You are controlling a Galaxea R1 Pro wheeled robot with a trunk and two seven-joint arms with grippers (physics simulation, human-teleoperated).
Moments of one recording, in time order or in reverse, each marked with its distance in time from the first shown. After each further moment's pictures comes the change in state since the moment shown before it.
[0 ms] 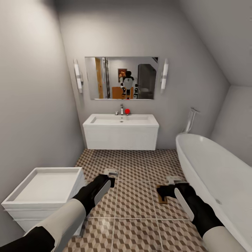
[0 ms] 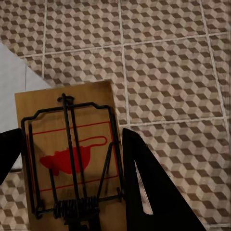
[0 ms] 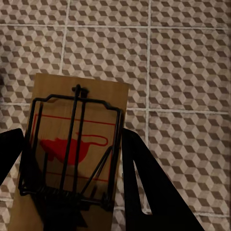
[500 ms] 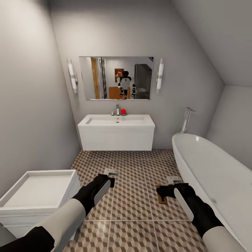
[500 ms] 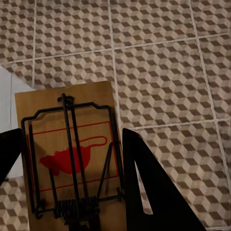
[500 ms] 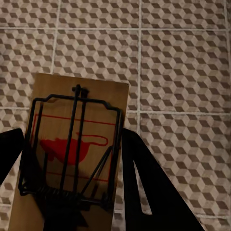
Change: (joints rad) left arm 0.000 0.003 0.000 0.000 0.005 0.002 -0.004; right arm 0.000 0.000 0.007 0.000 0.002 0.000 0.000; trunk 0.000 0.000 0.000
